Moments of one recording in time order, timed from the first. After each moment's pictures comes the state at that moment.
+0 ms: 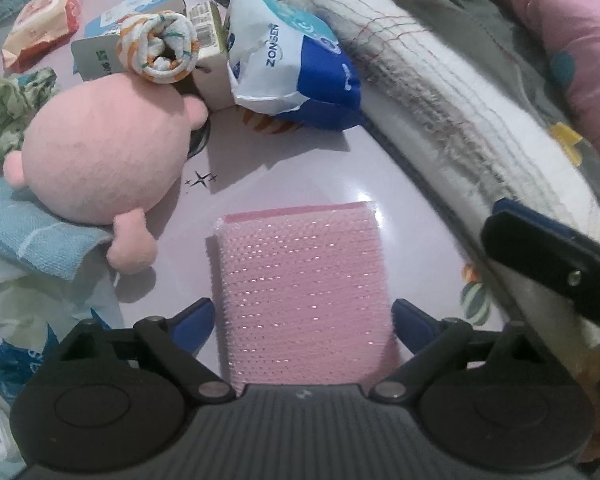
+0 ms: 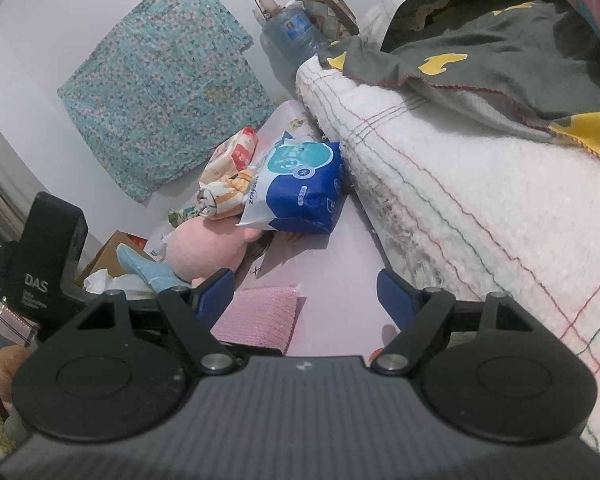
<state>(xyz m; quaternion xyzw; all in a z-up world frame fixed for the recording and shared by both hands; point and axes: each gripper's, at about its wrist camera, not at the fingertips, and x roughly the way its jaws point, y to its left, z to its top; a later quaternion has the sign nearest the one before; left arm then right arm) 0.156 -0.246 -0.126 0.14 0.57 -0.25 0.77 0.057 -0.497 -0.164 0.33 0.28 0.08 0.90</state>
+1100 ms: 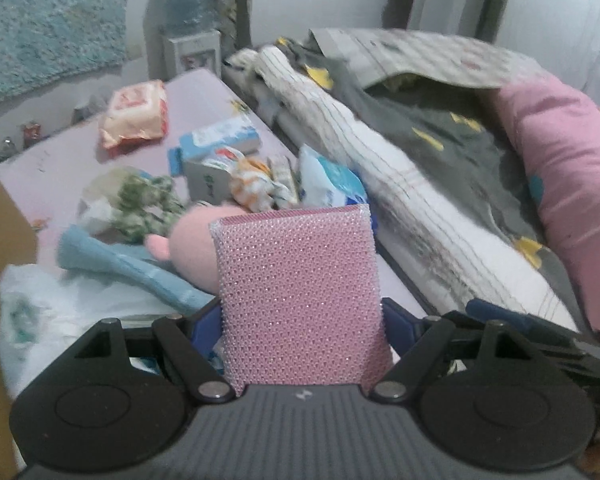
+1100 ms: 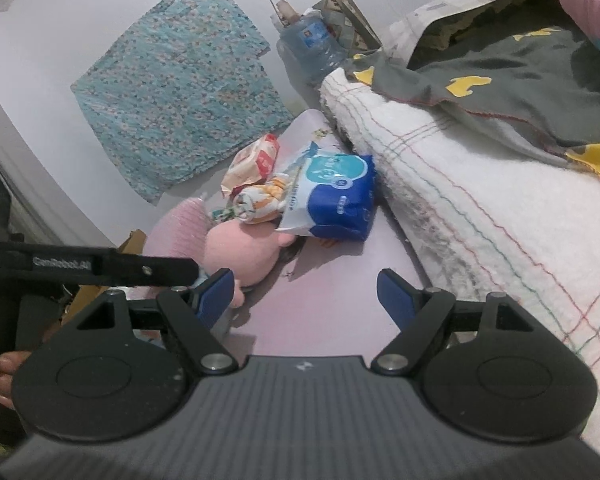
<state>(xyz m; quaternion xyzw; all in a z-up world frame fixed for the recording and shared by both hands) 0.127 -0.190 -0.016 0.08 0.44 -0.21 0.87 0.045 -0.480 -0.134 0.32 0.27 0.10 0.90</state>
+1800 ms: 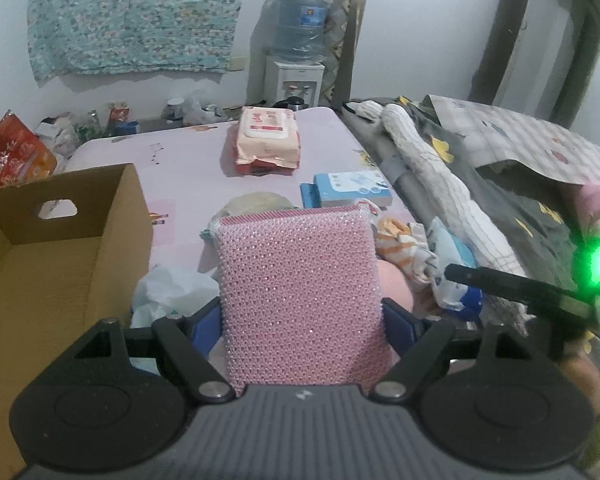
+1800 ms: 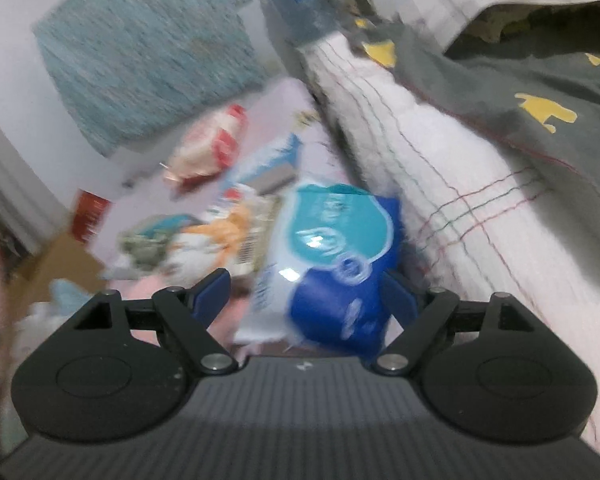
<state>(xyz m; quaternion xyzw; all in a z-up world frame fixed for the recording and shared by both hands) 0.150 -0.083 0.013 0.00 0.41 -0.10 0.91 0.222 -0.457 -0.139 0.24 0.36 0.06 0.90</state>
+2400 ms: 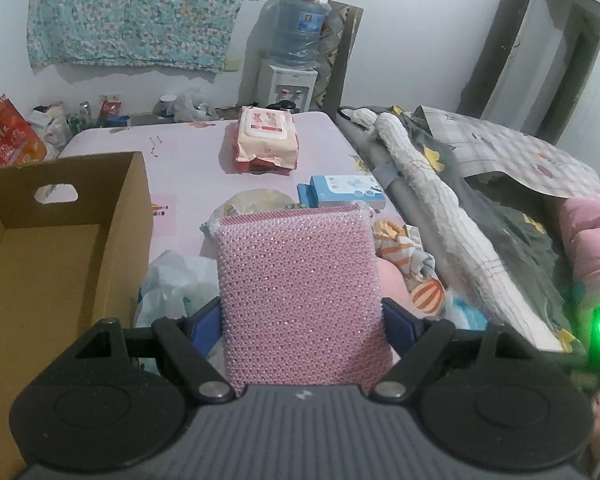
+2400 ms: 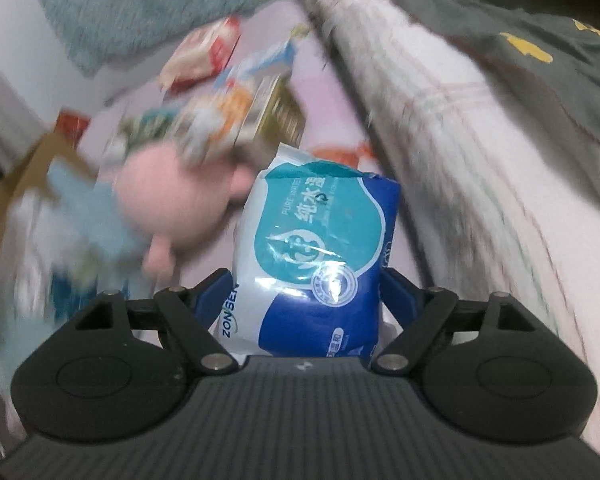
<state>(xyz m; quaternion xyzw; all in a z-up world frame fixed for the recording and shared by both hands) 0.134 -0.056 0.012 -0.04 0.40 -0.12 0.91 0.149 -0.429 -0.136 0.17 0.46 0.08 0.87</state>
